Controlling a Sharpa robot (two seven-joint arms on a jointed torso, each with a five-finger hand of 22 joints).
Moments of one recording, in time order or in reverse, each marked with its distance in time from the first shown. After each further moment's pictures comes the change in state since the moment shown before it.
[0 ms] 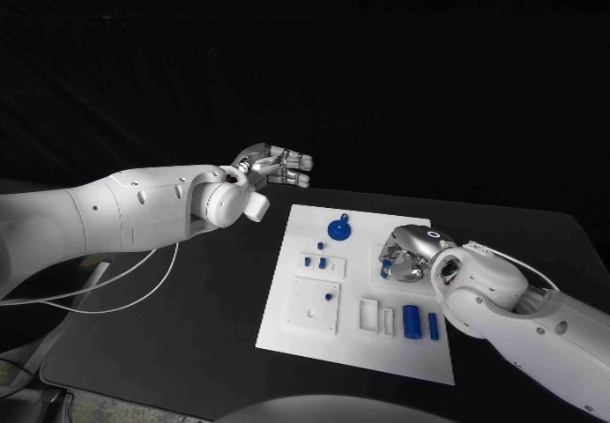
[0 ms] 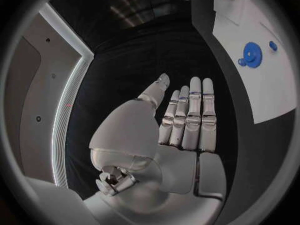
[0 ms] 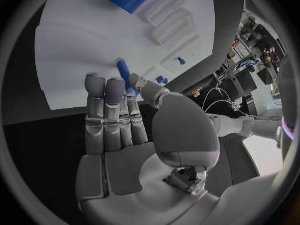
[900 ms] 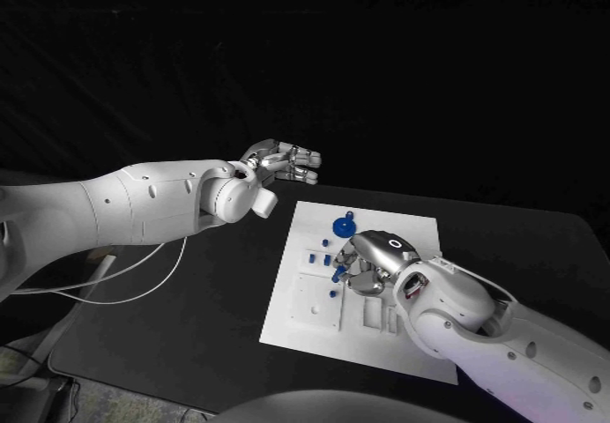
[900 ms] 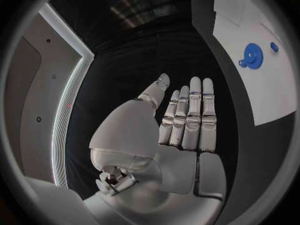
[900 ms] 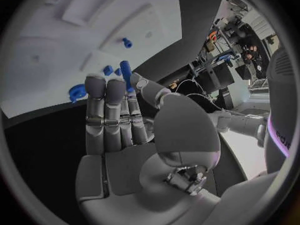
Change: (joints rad) left arm 0.000 0.013 0.000 -0.005 -0.005 0.001 0.001; left_hand 0.000 0.000 0.000 0.000 0.000 0.000 0.000 0.000 0.000 0.000 0.000 0.000 0.000 0.000 0.000 0.000 0.000 0.000 0.000 0.000 0.000 -0.002; right arm -0.014 0.092 -0.087 0.091 0.000 -0.124 0.061; right_hand -0.015 -0.015 0.009 0.003 0.000 0.008 -0.001 0.000 0.000 0.014 -0.004 0.000 0.004 0.007 0.000 -0.005 0.007 0.003 0.003 -0.003 0.027 0.007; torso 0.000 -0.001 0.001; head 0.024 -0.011
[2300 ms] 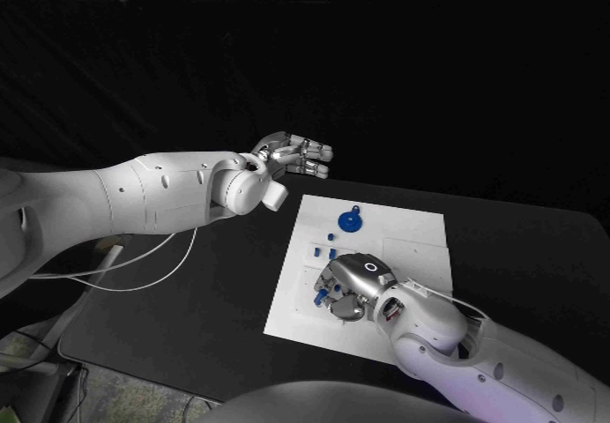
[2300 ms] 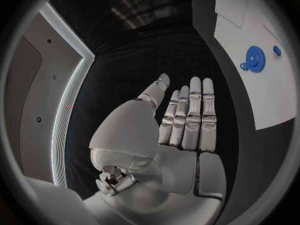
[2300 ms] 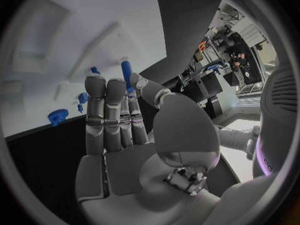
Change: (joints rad) left arm 0.000 0.013 0.000 -0.005 -0.001 0.003 0.003; left_hand 0.000 0.000 0.000 0.000 0.000 0.000 0.000 0.000 0.000 0.000 0.000 0.000 0.000 0.000 0.000 0.000 0.000 0.000 0.000 0.000 0.004 -0.003; right arm -0.034 0.064 -0.088 -0.041 -0.066 -0.015 0.060; right_hand 0.005 0.004 -0.005 -0.004 -0.003 0.003 0.000 0.000 0.000 0.007 -0.011 0.000 0.000 0.000 0.001 -0.002 0.004 0.001 -0.002 -0.001 0.000 -0.004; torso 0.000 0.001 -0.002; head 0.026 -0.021
